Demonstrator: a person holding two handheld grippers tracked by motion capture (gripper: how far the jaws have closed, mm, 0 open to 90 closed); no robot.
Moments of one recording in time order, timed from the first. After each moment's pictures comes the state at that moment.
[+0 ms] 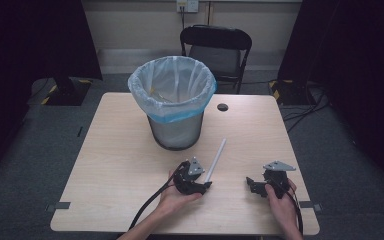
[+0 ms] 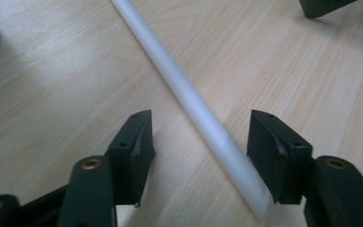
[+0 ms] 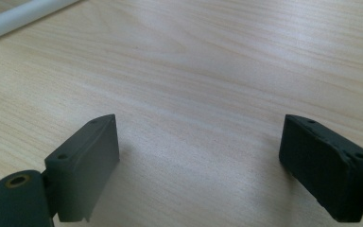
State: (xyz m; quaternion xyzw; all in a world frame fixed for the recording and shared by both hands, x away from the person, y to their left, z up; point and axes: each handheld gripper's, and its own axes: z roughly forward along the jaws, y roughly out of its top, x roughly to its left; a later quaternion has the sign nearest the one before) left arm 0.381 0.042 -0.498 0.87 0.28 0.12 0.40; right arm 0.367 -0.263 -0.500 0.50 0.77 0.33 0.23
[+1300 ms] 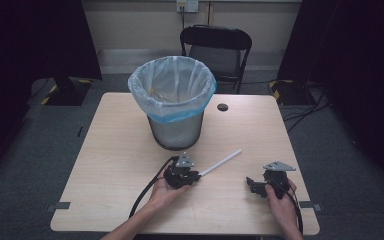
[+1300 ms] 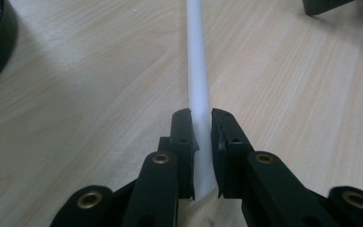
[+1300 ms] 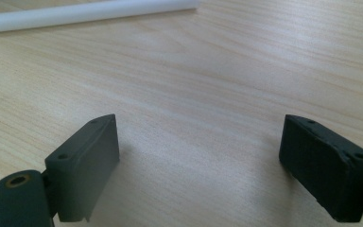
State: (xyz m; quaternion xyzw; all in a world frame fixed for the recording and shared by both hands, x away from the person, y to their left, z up) left arm 0.397 0.072 -0.495 0.87 0.28 0.07 0.41; right arm 0.367 -0.262 -0.500 0.50 0.77 0.33 0.23
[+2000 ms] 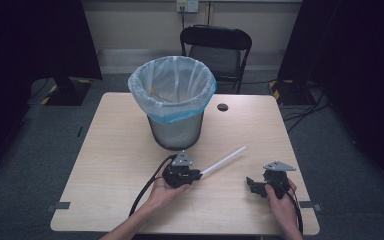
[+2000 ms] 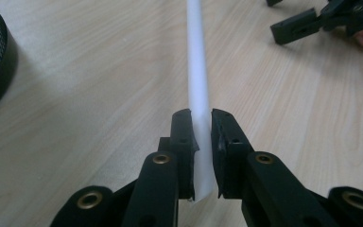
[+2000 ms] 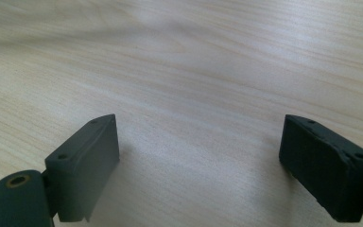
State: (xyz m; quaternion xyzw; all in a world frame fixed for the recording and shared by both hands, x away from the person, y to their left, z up) left arm 0.394 0.077 -0.480 0.85 0.27 0.06 0.45; right arm 0.367 -0.262 -0.500 0.50 0.77 0.33 0.23
